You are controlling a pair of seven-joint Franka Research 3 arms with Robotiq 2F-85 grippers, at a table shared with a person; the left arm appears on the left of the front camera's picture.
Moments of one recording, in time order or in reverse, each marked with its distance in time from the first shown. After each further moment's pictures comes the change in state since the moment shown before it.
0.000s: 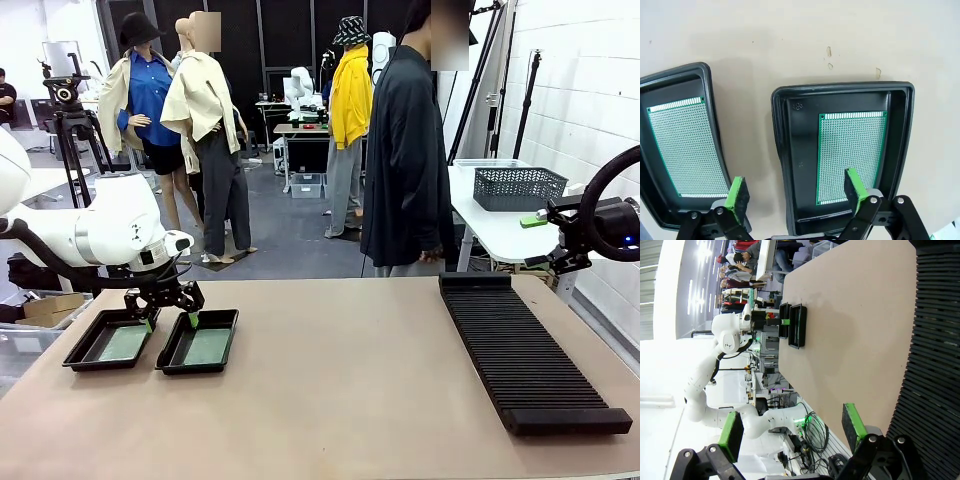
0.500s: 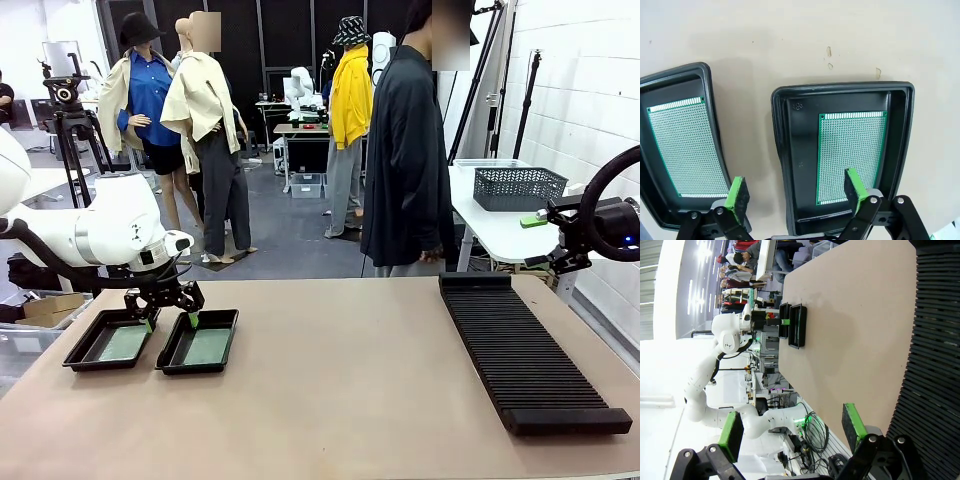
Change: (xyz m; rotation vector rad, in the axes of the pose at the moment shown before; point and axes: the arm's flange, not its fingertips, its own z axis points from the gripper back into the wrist) left arm 0.000 0.000 0.000 0.000 0.000 0.000; right arm 0.000 0.000 0.000 0.000 0.000 0.000
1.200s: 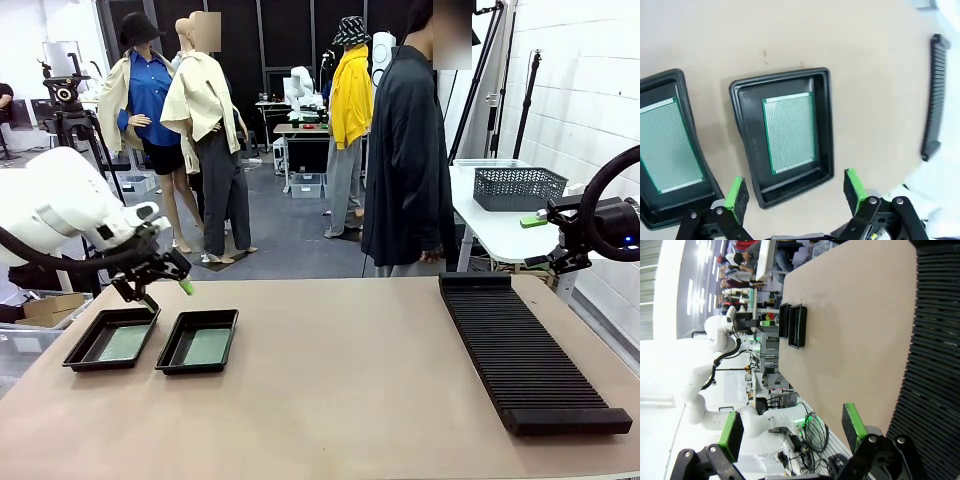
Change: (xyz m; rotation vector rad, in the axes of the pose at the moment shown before) left arm -0.003 0.049 0.065 -0.404 -0.001 -0.041; right arm 0.000 0.000 0.000 0.000 0.000 0.000
